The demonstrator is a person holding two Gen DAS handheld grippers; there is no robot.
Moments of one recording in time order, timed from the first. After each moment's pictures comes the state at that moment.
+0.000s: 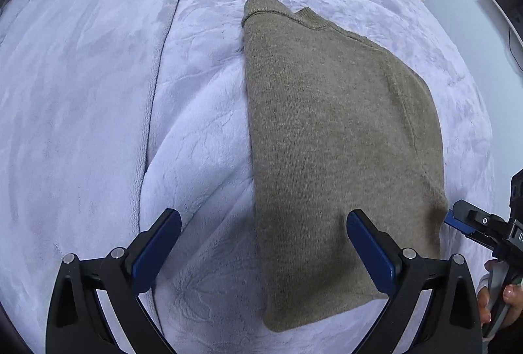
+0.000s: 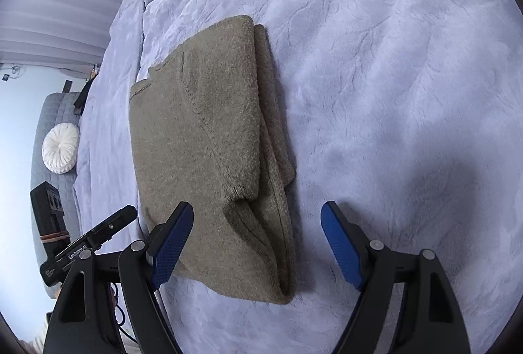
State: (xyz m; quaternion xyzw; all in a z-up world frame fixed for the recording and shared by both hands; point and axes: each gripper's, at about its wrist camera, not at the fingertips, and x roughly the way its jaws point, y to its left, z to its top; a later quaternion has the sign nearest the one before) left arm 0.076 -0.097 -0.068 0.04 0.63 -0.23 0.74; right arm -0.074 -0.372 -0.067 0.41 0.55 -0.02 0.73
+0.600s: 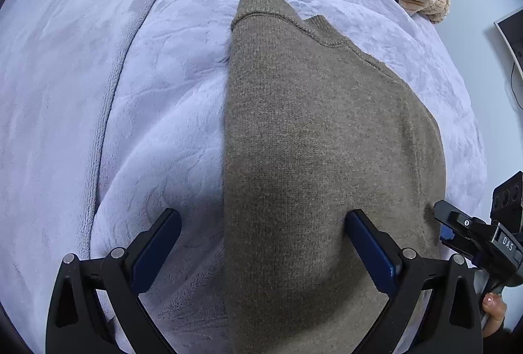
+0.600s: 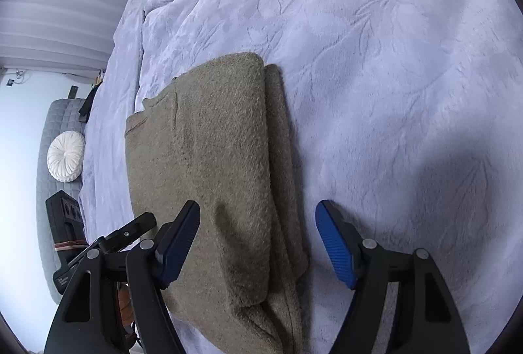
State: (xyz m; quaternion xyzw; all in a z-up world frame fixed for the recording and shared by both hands) left arm 0.103 -0.128 -0.100 -0.03 0.65 -0.23 0.73; right arm -0.017 -0.396 -0.092 0.42 0.55 -0.01 0.73
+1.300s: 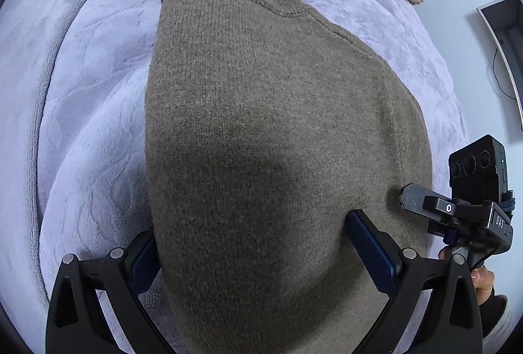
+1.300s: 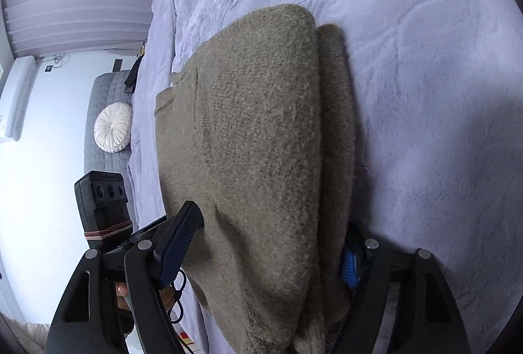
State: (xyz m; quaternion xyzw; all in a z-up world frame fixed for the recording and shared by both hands) left arm 0.111 -0.167 -0.120 -0.04 0.66 -0.29 0.69; right arm 0.027 -0.380 -0.138 0.48 0.55 0.13 0.67
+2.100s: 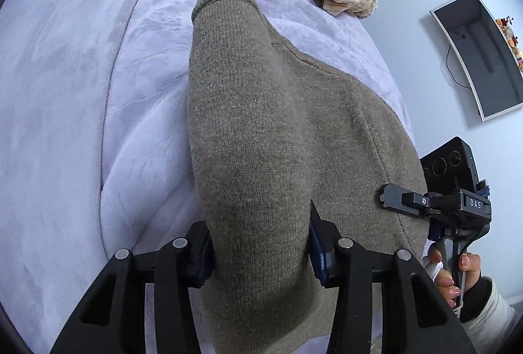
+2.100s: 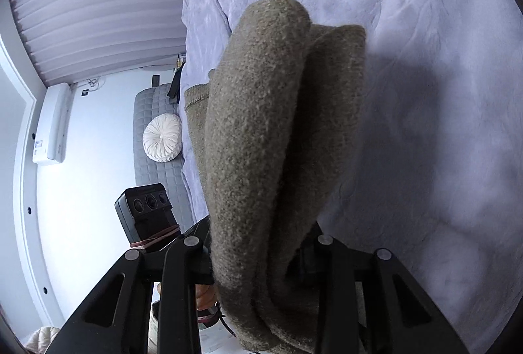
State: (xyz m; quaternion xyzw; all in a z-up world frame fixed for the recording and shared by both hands) left arm 0.078 -0.074 -0.022 -0.07 0.62 -0.36 0.69; right arm -0.006 -0.328 -0.068 0.58 0.49 0.17 0.63
